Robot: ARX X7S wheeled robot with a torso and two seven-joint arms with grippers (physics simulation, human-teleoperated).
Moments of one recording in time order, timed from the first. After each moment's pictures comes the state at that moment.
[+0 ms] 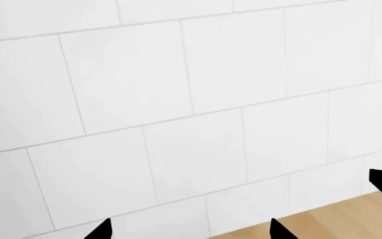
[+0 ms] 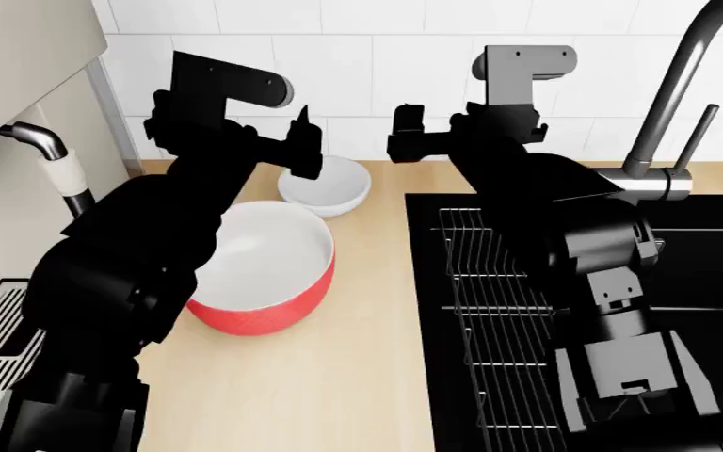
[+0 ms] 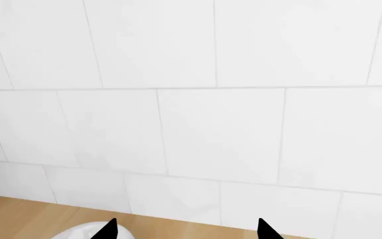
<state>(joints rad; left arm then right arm) -0.99 -0.23 0.32 -0.06 -0.37 -0.75 -0.07 1.14 0.13 -0.27 0.43 0.47 0.69 0.07</state>
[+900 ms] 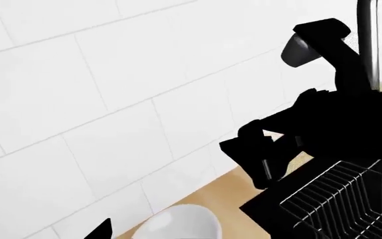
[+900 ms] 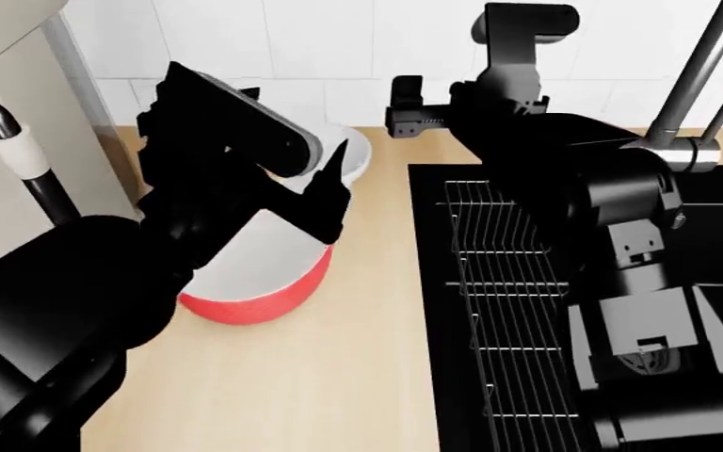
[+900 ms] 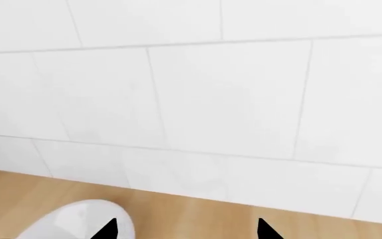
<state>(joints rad) -0.94 -0.38 0.32 0.56 -0.58 -1.13 -0.06 1.28 0.13 -0.29 0.50 0.54 0.81 0.07</state>
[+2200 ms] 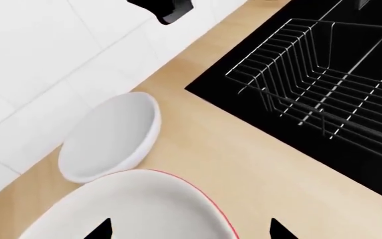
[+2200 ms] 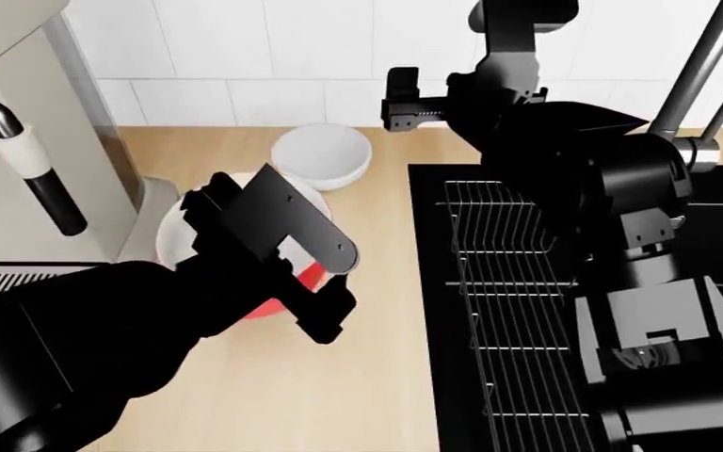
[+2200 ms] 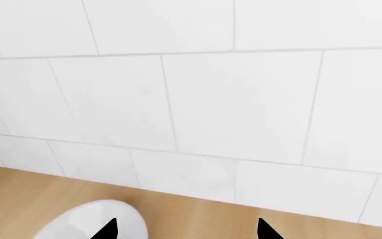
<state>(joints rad) -0.98 -0.46 0.50 0.57 -0.79 -1.42 -0.14 1.31 0.14 -0.32 0.48 0.60 0.86 0.10</state>
